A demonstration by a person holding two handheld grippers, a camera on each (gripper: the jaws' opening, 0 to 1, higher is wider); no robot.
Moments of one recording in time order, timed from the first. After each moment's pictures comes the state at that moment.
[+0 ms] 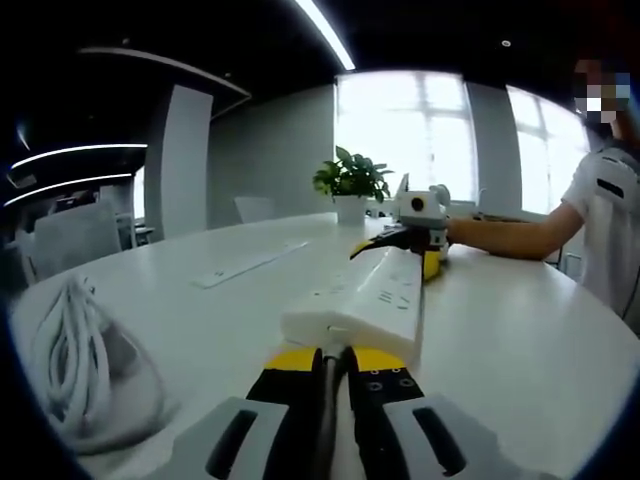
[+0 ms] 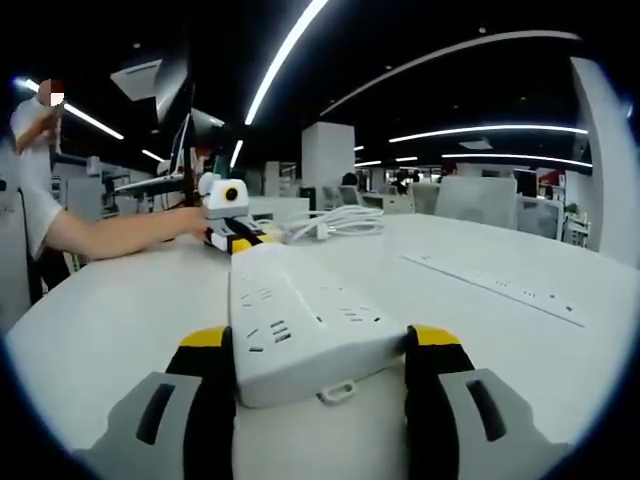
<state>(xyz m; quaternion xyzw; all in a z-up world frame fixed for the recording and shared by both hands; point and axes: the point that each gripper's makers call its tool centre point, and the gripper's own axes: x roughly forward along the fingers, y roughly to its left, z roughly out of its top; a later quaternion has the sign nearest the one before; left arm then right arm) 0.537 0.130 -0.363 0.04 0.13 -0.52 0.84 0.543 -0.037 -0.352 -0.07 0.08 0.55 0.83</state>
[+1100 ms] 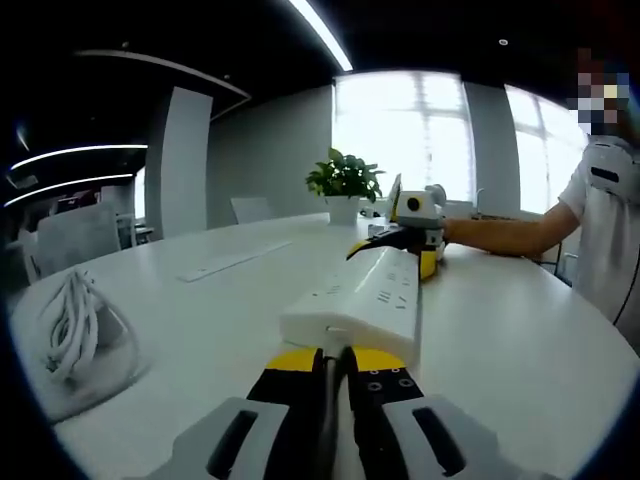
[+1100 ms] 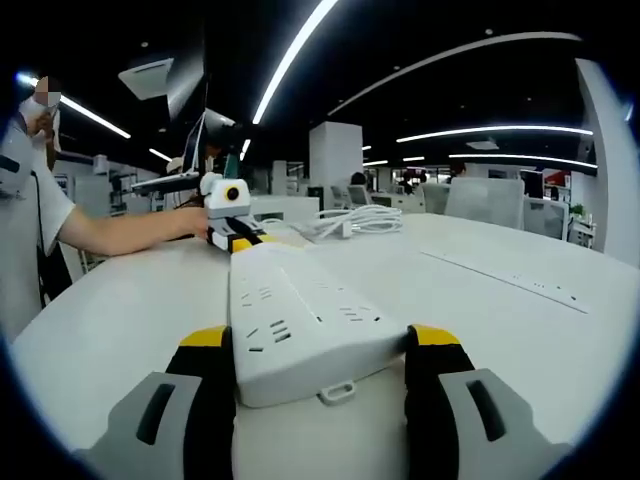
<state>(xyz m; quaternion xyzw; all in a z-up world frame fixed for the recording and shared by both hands) 0.490 0.128 -0.364 0.04 0.13 -0.52 0.84 0.498 -0.040 -0.354 -0.07 0.07 0.56 0.82</state>
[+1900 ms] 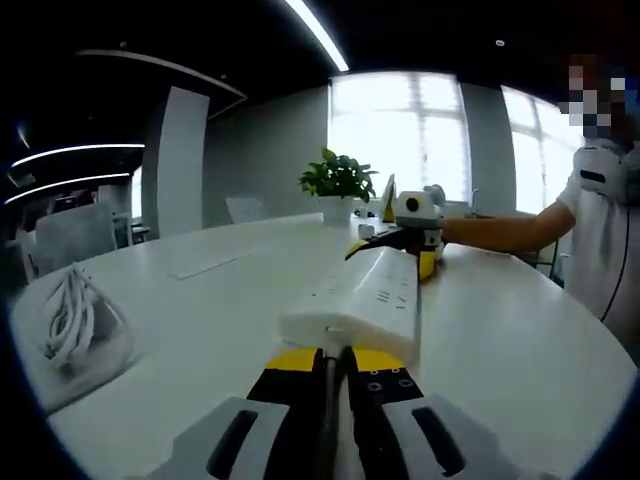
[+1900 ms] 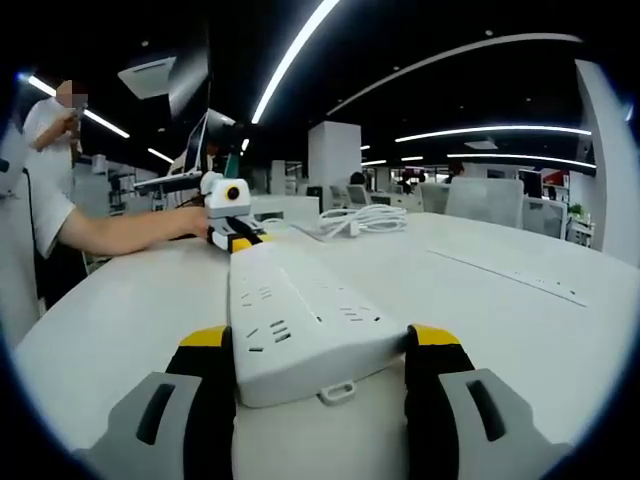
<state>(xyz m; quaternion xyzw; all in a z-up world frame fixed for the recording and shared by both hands) 0.480 0.130 -0.367 0.04 0.13 -0.52 0.84 0.489 -0.040 -0.353 -0.07 0.08 0.56 0.82</state>
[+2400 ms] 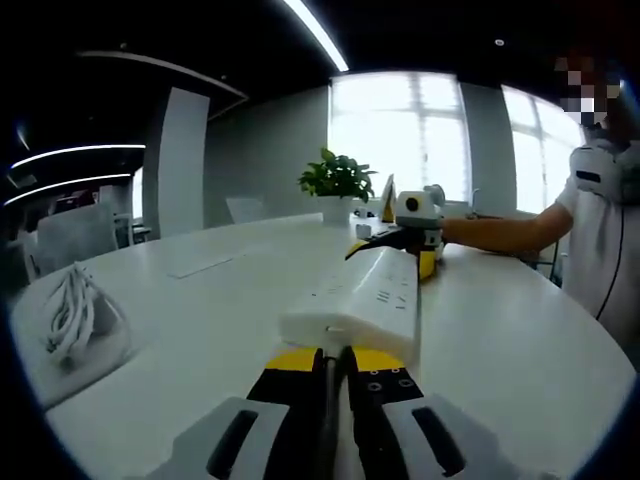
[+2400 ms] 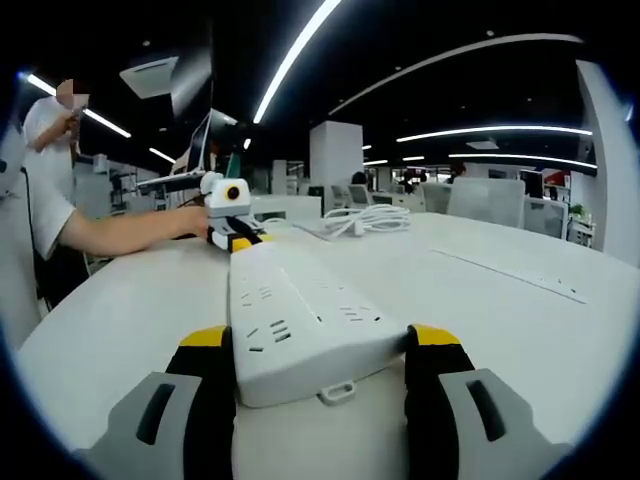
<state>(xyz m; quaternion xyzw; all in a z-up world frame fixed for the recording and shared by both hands) 0.465 0.128 -0.367 0.04 0.13 -0.52 0.84 0.480 -0.042 -0.354 -0.07 0.08 0.56 0.82</state>
